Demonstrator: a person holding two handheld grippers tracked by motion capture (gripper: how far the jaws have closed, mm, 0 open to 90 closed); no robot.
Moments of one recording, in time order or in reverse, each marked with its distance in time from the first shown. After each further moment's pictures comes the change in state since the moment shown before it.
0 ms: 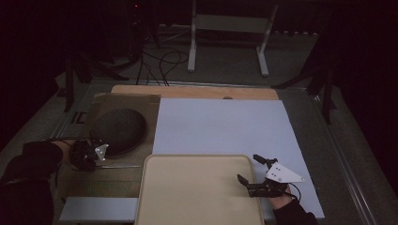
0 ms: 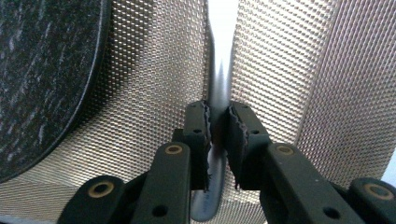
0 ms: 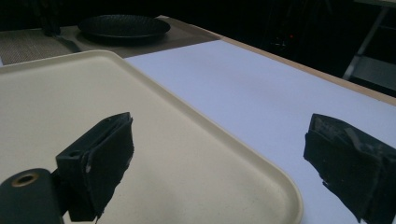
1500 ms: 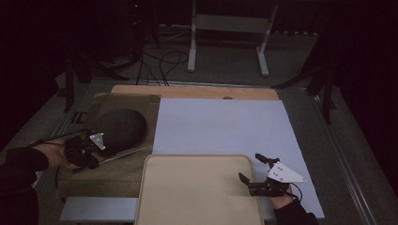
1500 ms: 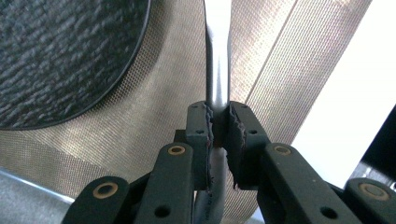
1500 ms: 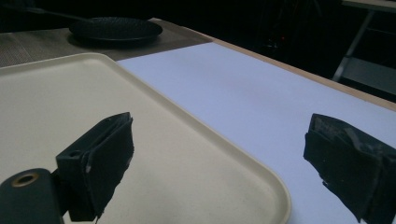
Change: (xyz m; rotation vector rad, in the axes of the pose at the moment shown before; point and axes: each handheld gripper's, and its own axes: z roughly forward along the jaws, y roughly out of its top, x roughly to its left) left arm -0.028 0.012 -0.063 -0.162 0.007 -0.316; right arm -0.002 0.002 -0.003 -0.009 -0.033 0.004
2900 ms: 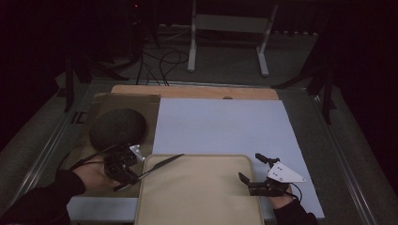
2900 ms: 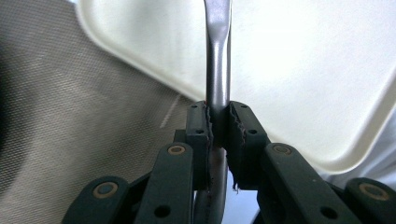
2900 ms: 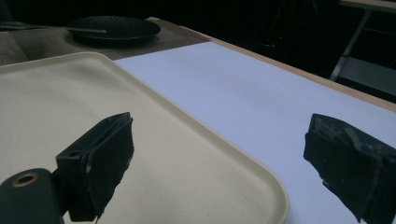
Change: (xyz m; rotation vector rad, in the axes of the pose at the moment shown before) left arm -0.086 0.091 0.011 -0.131 -0.119 -0.124; right arm 0.000 0.000 0.000 0.007 -0.008 -0.007
